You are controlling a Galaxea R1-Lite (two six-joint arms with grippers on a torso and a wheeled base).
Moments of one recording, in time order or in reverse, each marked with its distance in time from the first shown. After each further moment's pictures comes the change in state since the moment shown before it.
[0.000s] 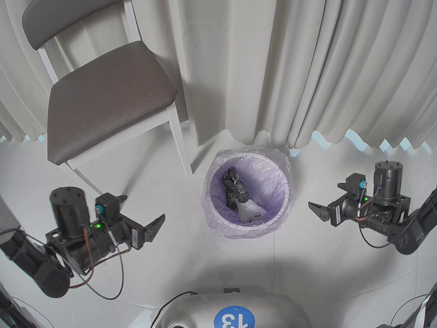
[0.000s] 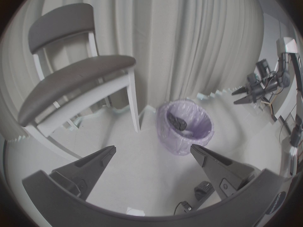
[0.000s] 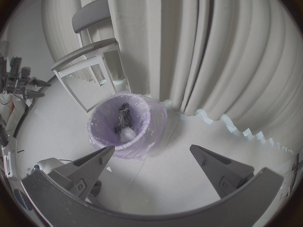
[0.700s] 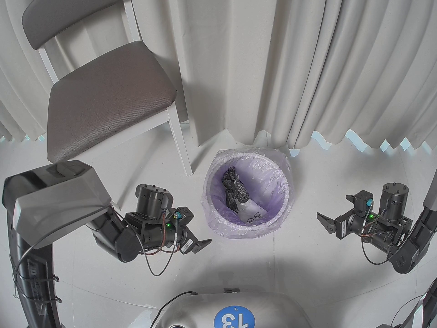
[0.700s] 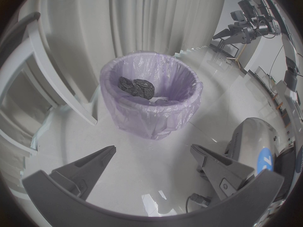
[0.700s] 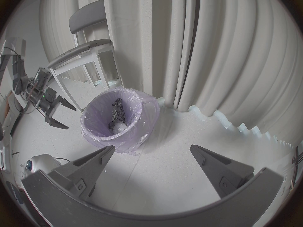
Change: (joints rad) left arm -0.047 0.485 -0.559 0.384 -0.208 0.331; right arm -0.057 0.114 0.171 -0.325 0.013 0.004
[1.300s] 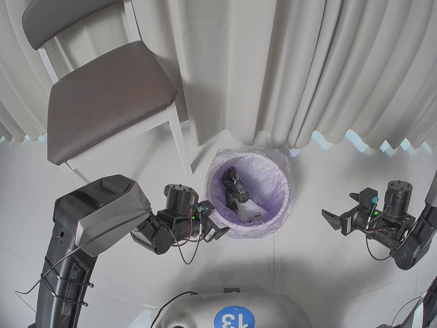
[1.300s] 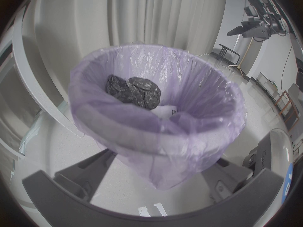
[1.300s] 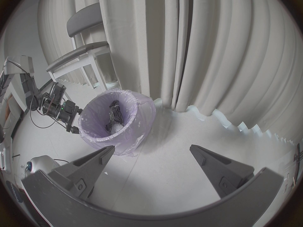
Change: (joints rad) left arm -0.024 0.275 -0.363 -0.005 -0.017 -0.057; right arm -0.062 0.005 -0.008 -0.007 0.063 0.000
